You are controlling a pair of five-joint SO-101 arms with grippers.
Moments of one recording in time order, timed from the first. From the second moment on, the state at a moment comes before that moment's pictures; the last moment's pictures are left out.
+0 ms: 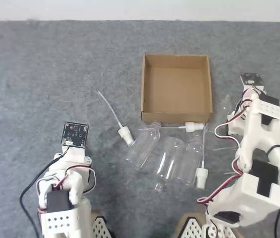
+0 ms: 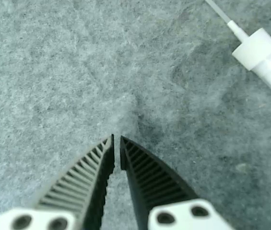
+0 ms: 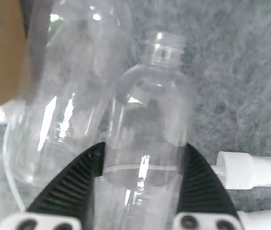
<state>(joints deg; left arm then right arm) -13.3 -103.4 97.0 72.6 -10.1 17.4 7.6 20.5 64.1 18.0</state>
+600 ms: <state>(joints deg) -13.3 -103.4 97.0 72.6 -10.1 27.7 7.6 -11.8 88.9 28.2</state>
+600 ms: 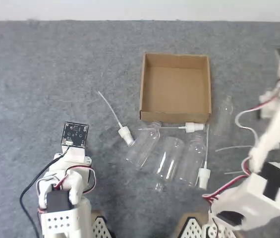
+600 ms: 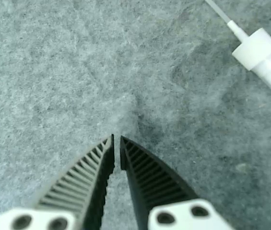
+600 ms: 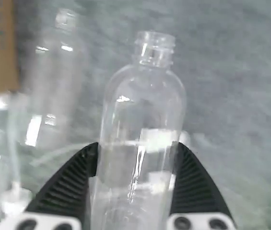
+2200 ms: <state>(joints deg) 3.6 2.1 37.2 36.3 -16.6 52.9 11.5 -5.5 79.9 50.1</state>
